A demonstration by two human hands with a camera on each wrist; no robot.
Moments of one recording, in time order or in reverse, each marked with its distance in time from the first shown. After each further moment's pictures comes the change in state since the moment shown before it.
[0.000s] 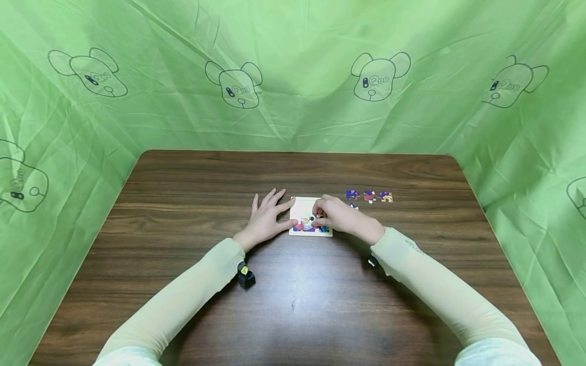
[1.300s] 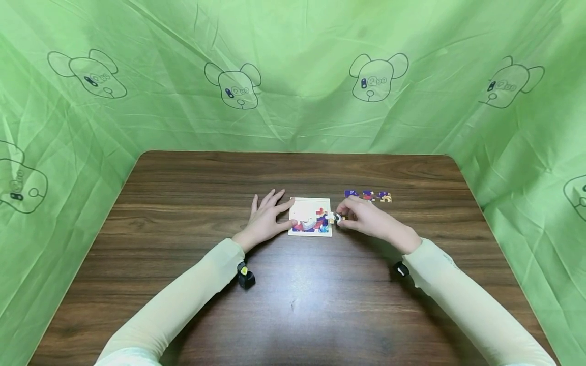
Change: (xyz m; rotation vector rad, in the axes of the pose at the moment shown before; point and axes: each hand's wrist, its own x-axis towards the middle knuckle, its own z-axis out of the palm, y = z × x) left_hand -0.001 0.000 -0.001 -0.008 -0.002 0.007; right_hand -0.059 0.035 -0.022 0.061 0.085 0.020
